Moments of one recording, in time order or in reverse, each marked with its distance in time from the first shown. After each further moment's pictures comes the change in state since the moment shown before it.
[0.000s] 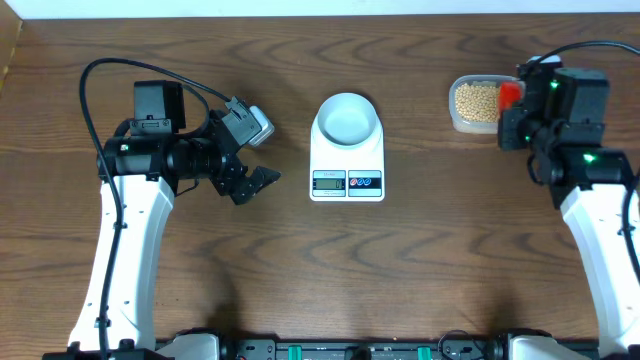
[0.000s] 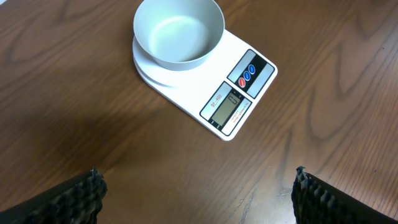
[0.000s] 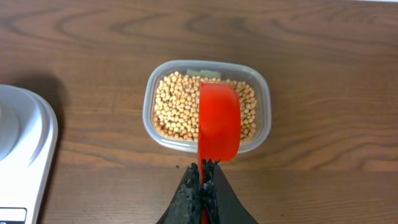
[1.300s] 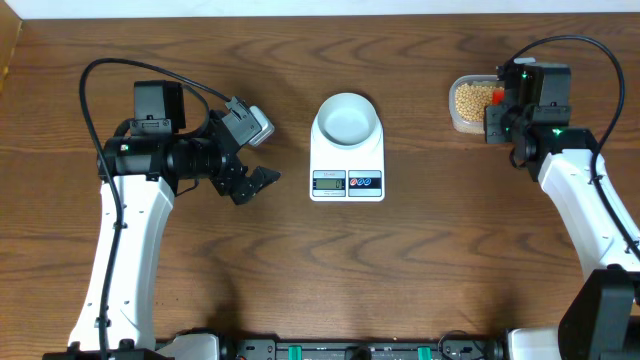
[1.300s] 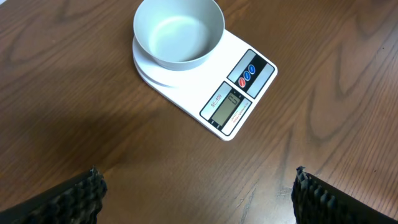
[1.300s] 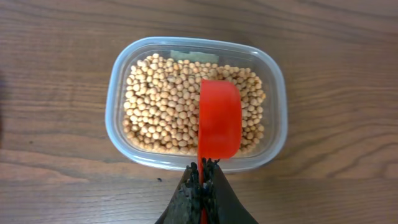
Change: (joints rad) left arm 0.000 0.000 0.000 0.000 0.000 0.000; right arm 0.008 0.211 0.000 0.118 0.055 -0.011
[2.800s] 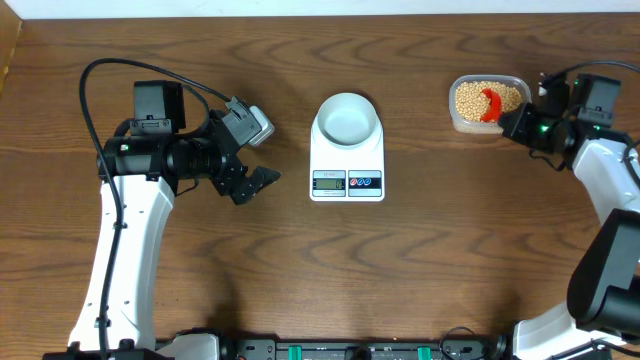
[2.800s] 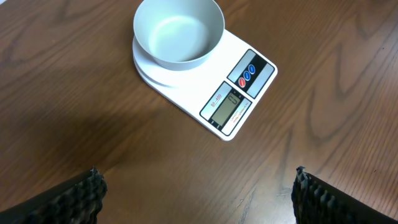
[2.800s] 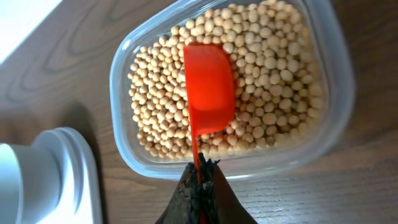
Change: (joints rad) left arm 0.000 0.000 0.000 0.000 0.000 0.000; right arm -0.268 0.180 0.008 0.052 -0.559 0.339
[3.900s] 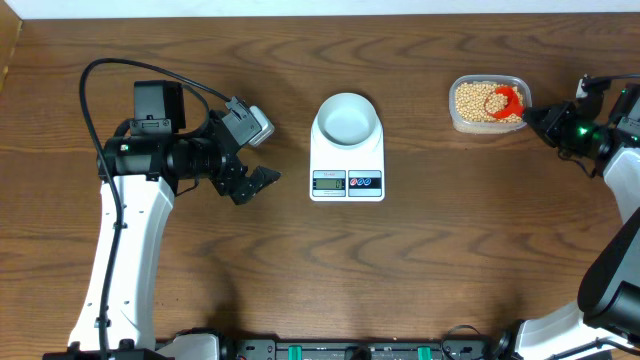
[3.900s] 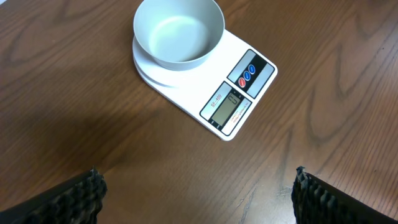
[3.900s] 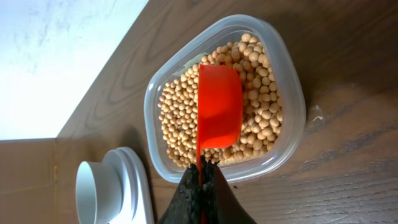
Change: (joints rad) left arm 0.000 0.000 0.000 0.000 0.000 0.000; right arm -0.158 0.012 -0.001 0.071 -0.262 0.124
